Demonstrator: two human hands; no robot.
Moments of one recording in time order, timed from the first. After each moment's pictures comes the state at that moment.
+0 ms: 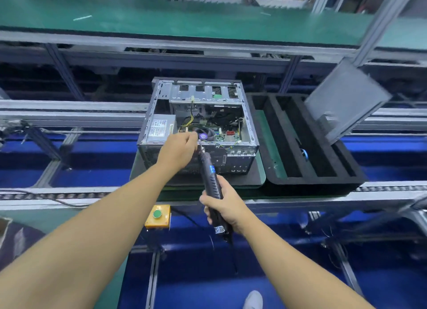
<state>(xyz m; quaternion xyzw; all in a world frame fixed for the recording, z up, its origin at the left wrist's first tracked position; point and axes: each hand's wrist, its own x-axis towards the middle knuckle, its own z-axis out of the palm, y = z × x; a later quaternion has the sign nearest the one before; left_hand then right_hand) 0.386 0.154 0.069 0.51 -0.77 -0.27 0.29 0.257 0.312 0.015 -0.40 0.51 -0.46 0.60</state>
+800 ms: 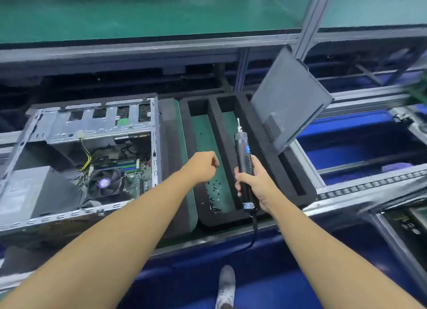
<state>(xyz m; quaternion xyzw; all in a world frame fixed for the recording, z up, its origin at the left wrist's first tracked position) 0.046 0.102 0.036 0.42 -0.84 -0.36 0.00 -0.093 0.238 0.013 -0.28 0.58 -0.57 0.51</state>
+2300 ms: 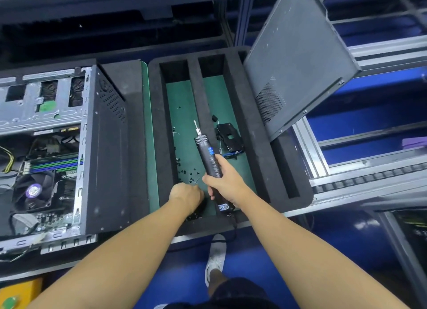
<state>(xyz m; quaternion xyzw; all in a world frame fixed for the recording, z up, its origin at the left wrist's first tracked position) -0.013 0.132 -0.130 0.28 -0.88 0.00 -0.39 -0.147 0.191 -0.086 -0.32 0.61 -0.42 0.58</state>
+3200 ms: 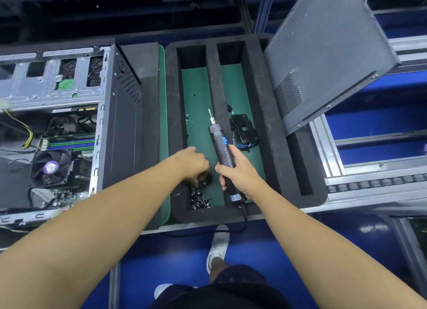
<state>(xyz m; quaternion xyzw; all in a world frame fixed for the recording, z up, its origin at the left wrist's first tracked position) -0.013 0.069 -0.073 0.12 -0.91 -0.04 -0.39 -0.150 0.186 -0.093 -0.32 0.60 -0.42 0.60</state>
